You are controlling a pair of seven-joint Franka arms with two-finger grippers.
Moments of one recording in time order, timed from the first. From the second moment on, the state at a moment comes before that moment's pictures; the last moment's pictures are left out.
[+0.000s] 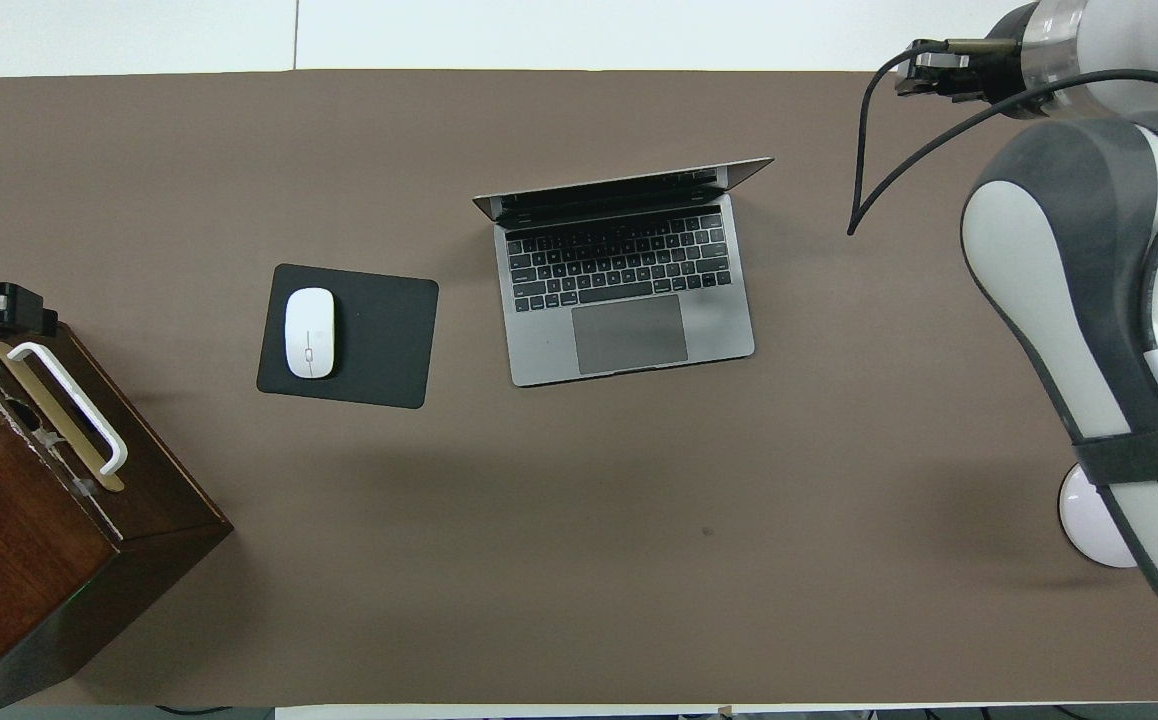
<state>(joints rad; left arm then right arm) -0.05 -0.09 0.04 -1.70 -0.03 1.65 0.06 0.07 0.33 0.06 -1.36 -0.03 2.07 0.25</state>
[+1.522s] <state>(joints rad) -0.43 -0.28 0.03 -2.38 -0.06 2.42 -0.11 0.20 0.35 0.06 -1.39 -0.08 2.09 0.61</state>
